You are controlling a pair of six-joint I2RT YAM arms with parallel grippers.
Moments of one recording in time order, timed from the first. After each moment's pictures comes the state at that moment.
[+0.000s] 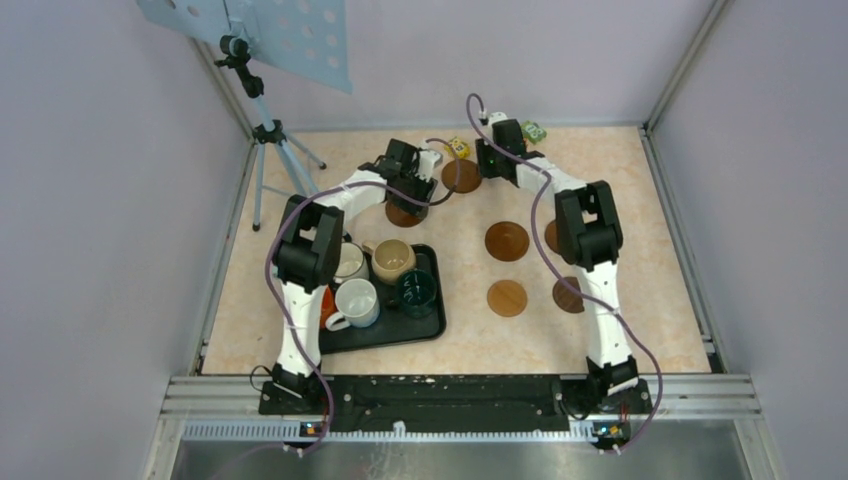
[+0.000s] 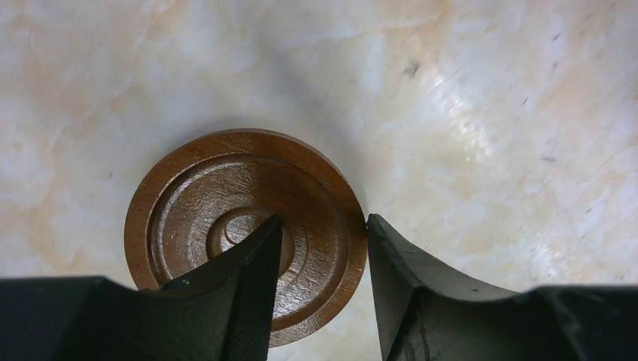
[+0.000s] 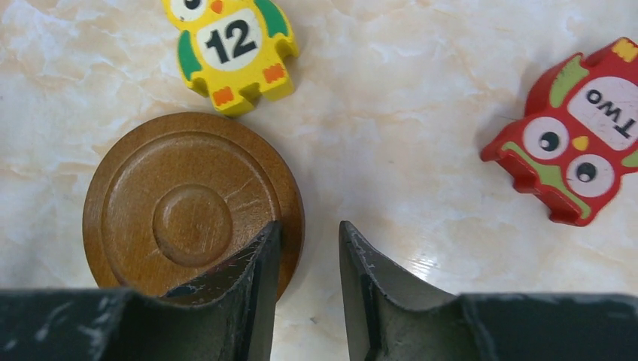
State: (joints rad) left arm -0.40 2.15 1.61 -0.42 0.20 0.14; right arm 0.34 2.39 1.88 -0.13 -0.02 0.08
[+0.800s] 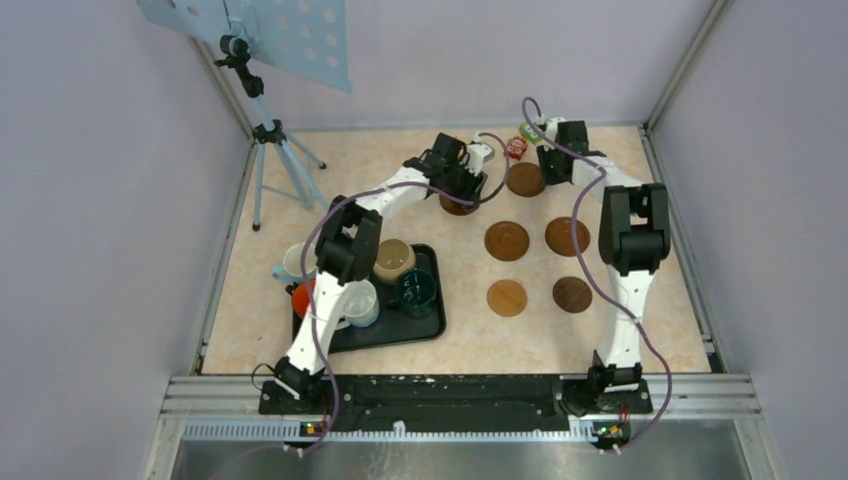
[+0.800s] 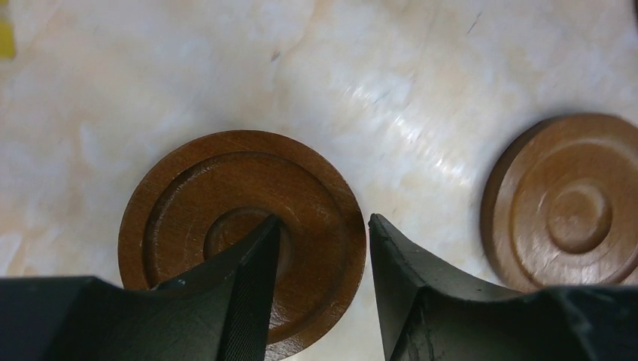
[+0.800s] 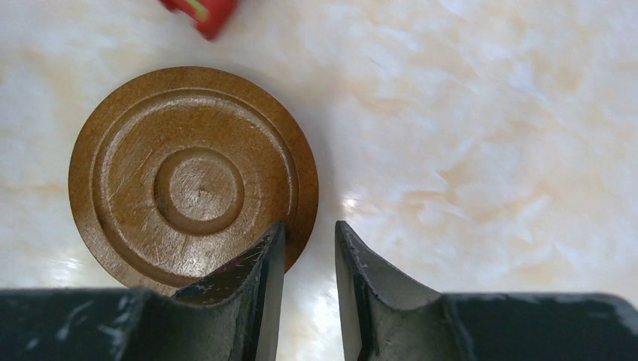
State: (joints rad) left arm -0.54 2.42 2.02 -0.41 0.35 0.15; right arm 0.10 2.21 1.66 -0.25 -0.03 -0.16
